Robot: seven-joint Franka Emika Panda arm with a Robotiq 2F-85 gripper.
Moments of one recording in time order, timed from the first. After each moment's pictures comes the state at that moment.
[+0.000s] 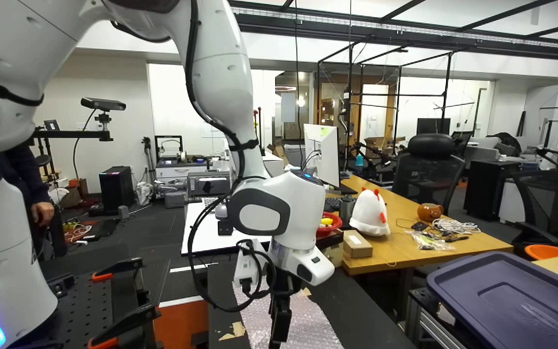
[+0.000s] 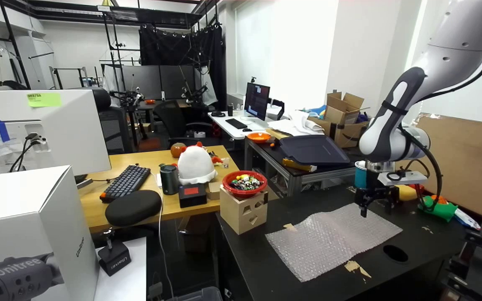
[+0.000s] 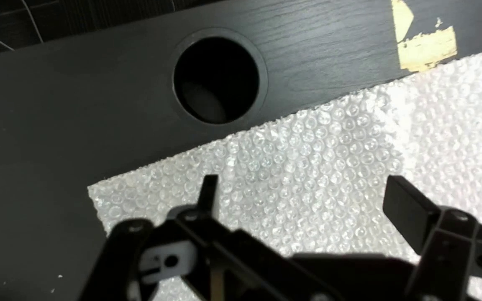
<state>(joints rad) -0.30 0.68 -0.09 -2.24 0.22 2.74 -0.03</state>
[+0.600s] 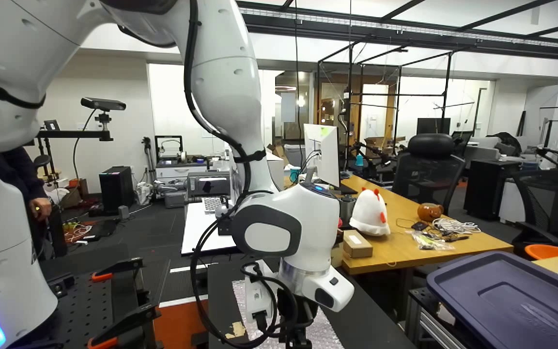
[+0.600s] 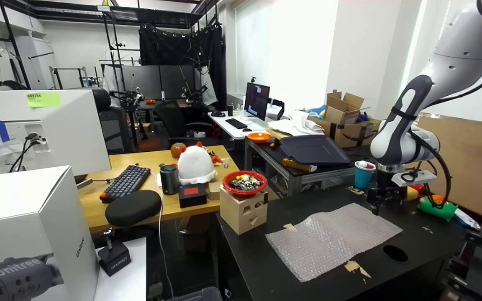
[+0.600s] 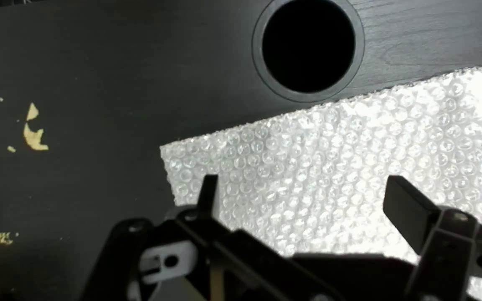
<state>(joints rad) -0.39 0.73 -0.12 -2.19 0.11 2.78 -0.13</state>
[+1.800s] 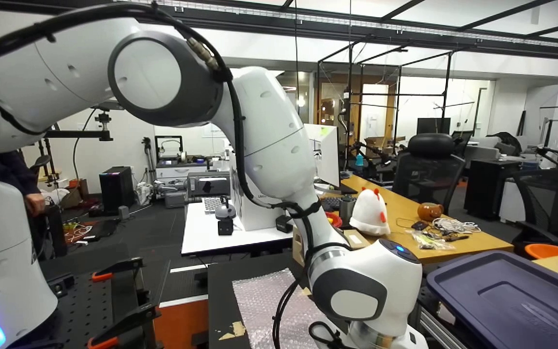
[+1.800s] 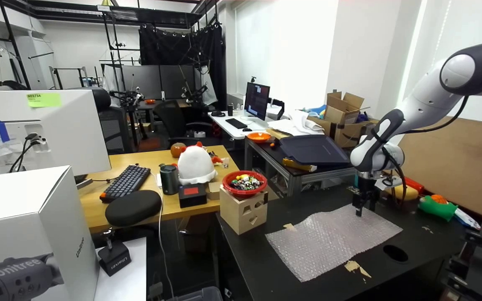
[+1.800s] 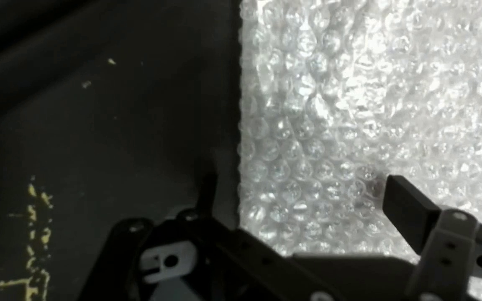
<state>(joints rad) -0.55 1.18 -0.04 -1.51 0.04 2.52 -0.41</state>
